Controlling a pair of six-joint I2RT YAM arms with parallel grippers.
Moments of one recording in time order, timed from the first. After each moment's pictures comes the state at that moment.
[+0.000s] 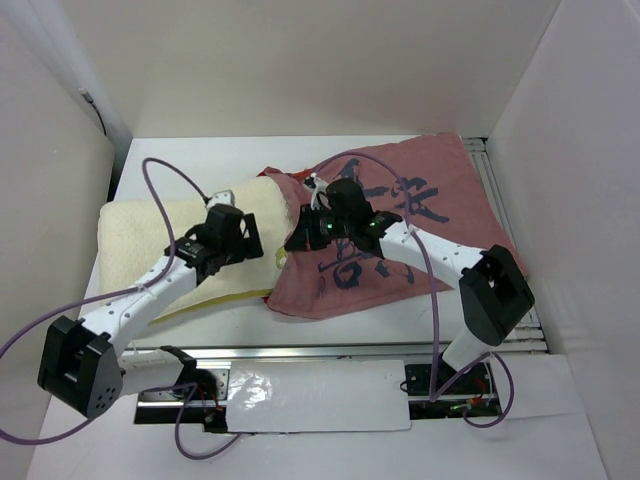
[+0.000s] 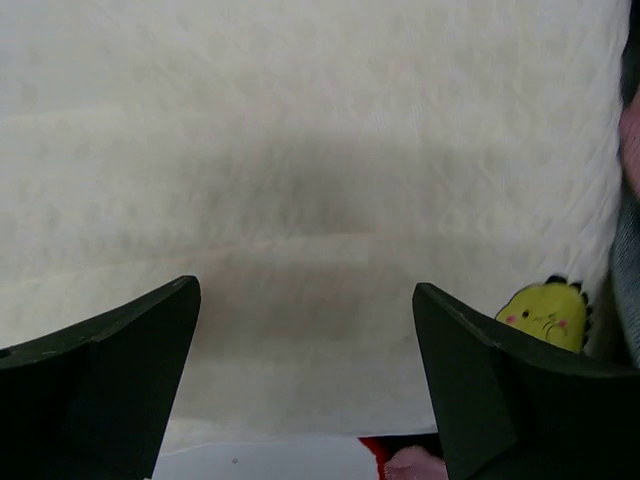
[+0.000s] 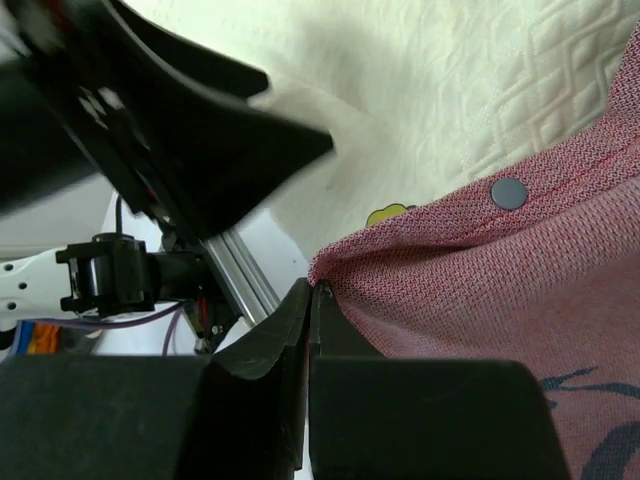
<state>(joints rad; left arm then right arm) -0.44 1.19 0.87 -0.49 -0.33 -0.60 0.71 1.62 1.15 -0.06 -0.48 0.58</state>
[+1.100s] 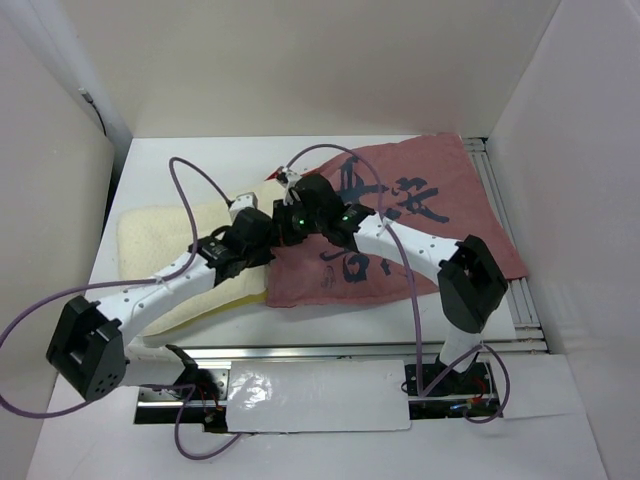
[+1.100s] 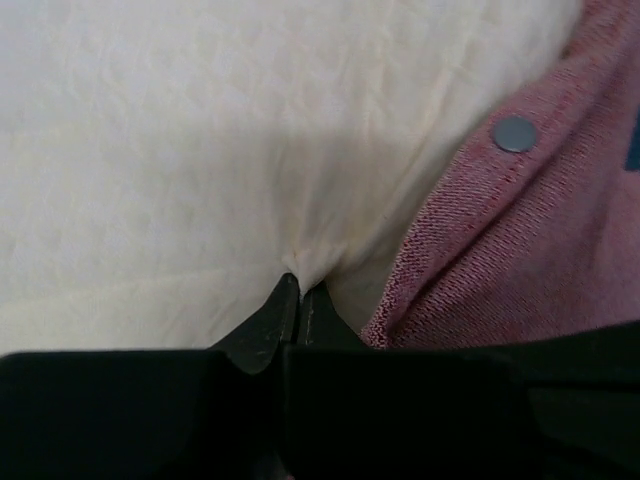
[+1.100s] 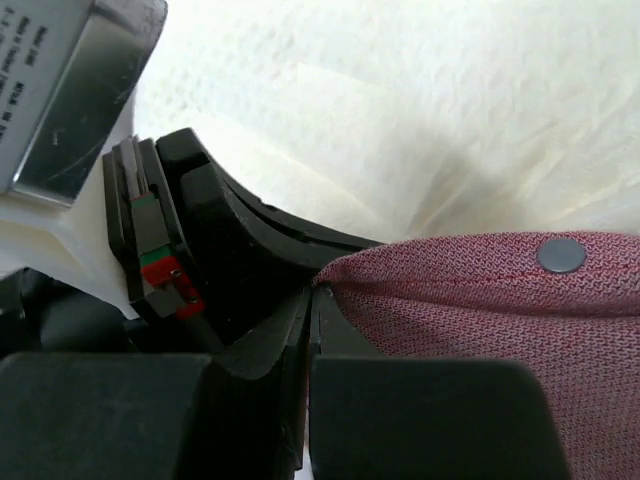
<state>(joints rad) -0.60 1.27 0.89 -0.41 -0.29 -0.73 0.82 1.75 1.37 -0.12 -0.35 0.58</state>
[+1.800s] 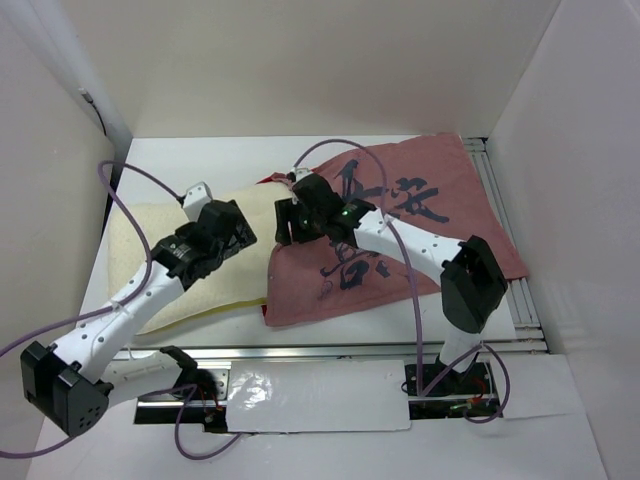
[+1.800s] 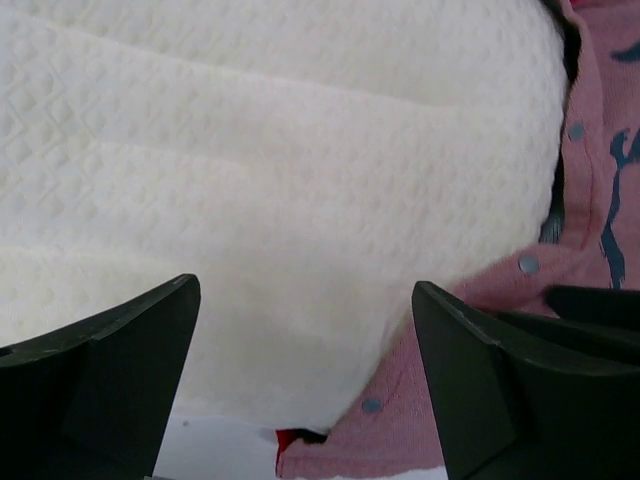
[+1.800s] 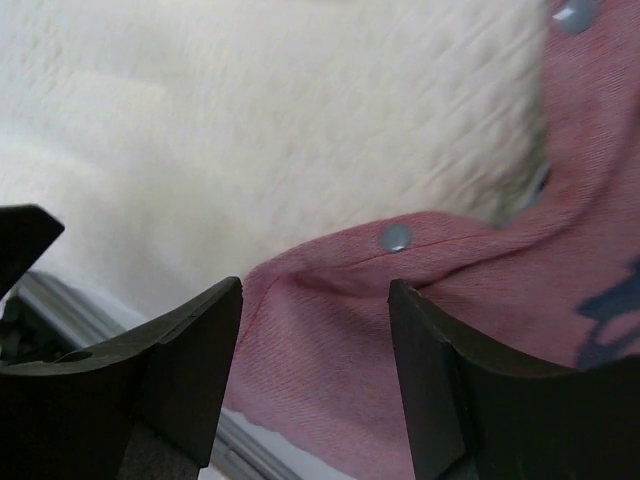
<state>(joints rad) -0.55 1.08 0.99 -0.71 -0.52 -0.89 0.82 1.76 1.42 -0.36 -0.04 0.49</state>
